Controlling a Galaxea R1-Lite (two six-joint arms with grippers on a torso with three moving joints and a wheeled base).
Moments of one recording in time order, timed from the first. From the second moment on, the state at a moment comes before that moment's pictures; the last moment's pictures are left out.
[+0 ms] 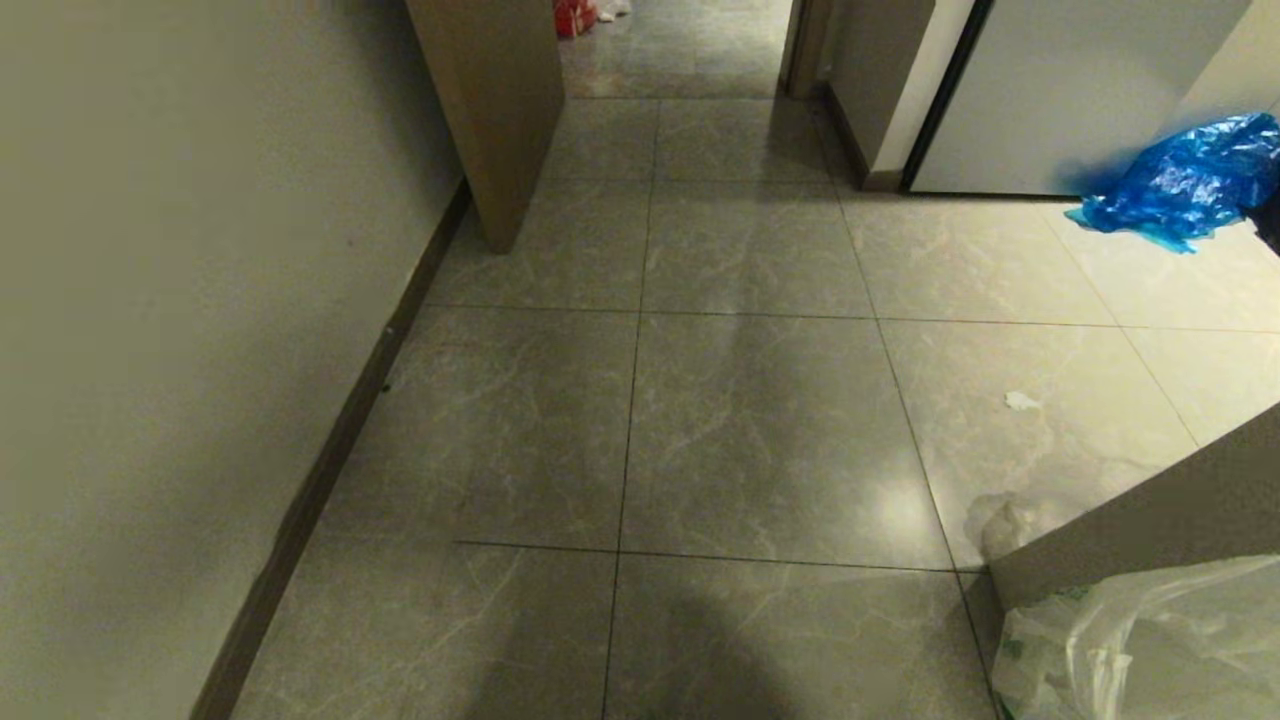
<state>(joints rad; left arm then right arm) 0.00 0.00 0.00 0.00 0.00 -0.01 0.01 0.00 -0.01 0.01 0.00 0.02</state>
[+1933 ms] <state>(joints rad) 0.00 0.00 0.00 0.00 0.00 -0.01 0.01 0.00 -0.01 0.01 0.00 0.02</state>
